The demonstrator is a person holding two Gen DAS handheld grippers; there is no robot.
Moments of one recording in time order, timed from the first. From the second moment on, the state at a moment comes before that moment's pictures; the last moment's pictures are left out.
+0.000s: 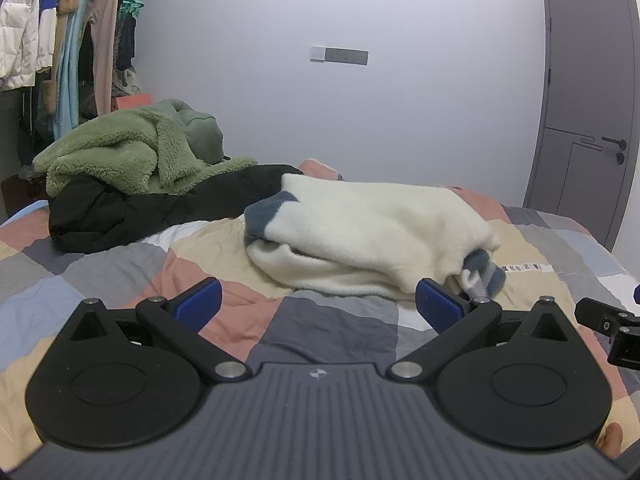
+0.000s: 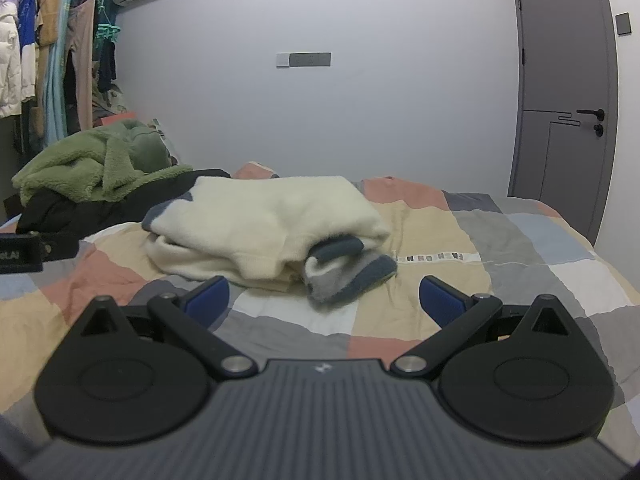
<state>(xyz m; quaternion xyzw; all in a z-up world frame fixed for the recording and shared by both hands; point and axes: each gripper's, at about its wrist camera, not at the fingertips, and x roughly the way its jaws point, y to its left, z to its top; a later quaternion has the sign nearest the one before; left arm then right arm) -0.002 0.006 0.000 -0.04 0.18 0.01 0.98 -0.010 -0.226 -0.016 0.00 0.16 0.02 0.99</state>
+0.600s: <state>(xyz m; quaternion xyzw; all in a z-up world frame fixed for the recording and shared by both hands) -0.003 0.008 0.000 -0.04 0.18 0.01 0.98 -0.010 -0.225 -0.016 -0.01 0.16 0.02 0.99</state>
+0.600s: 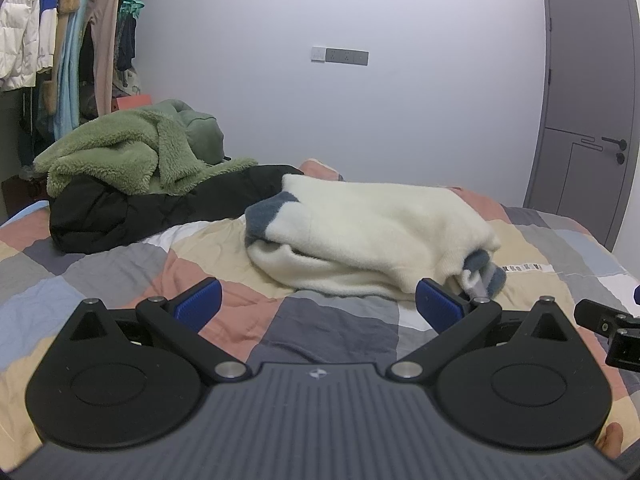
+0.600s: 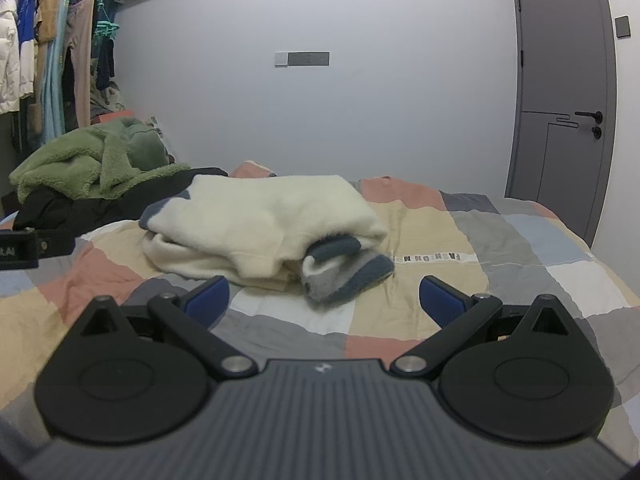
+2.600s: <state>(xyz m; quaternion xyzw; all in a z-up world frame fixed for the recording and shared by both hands) 0.006 0.017 0.005 -0.06 0.18 -0.01 0.98 0.006 -0.226 -0.010 0.06 0.18 0.03 0.98</state>
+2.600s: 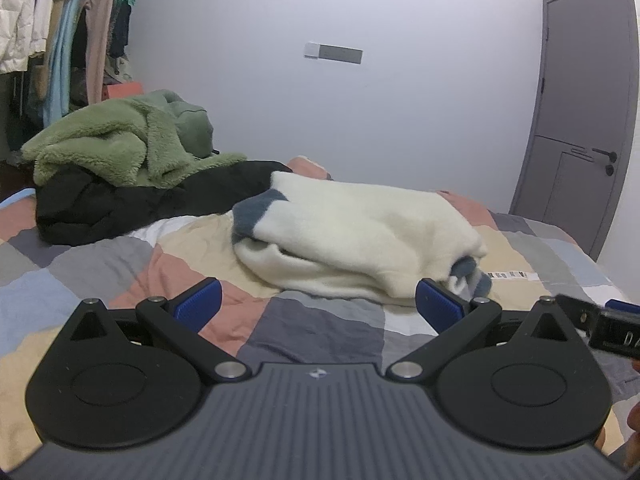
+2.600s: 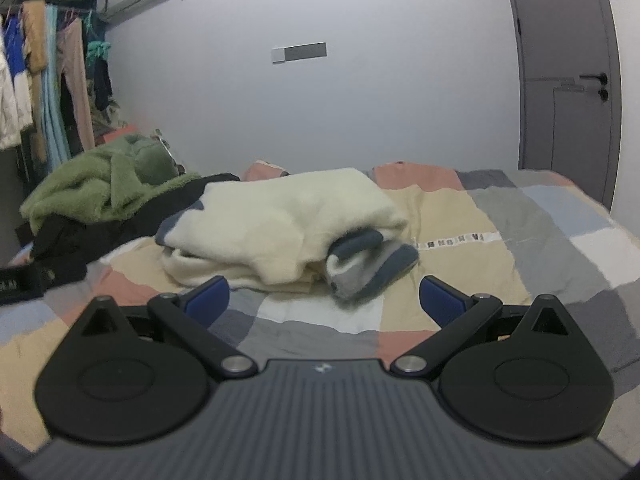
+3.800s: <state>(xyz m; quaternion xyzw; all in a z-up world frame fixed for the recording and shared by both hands) 0.300 0.015 -0.066 -0.16 0.27 -0.10 0.95 0.240 -0.282 -0.050 0.30 0.23 0.07 0.92</state>
